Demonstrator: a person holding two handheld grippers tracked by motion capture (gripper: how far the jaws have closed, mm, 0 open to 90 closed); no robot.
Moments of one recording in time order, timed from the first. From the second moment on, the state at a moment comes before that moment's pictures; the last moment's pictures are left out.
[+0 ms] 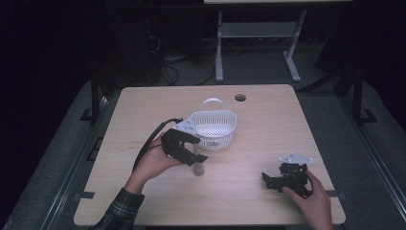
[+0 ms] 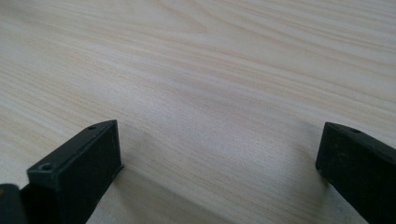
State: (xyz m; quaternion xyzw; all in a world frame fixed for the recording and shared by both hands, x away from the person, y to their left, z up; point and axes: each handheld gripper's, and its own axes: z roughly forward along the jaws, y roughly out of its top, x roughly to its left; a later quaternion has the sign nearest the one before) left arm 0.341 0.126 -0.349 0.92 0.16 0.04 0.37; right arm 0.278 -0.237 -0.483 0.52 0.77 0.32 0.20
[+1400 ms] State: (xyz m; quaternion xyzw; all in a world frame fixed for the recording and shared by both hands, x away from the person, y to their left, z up) left arm 0.349 0.150 -0.314 0.89 0.22 0.08 0.39; right arm 0.278 -0.237 -0.483 0.52 0.77 0.32 0.20
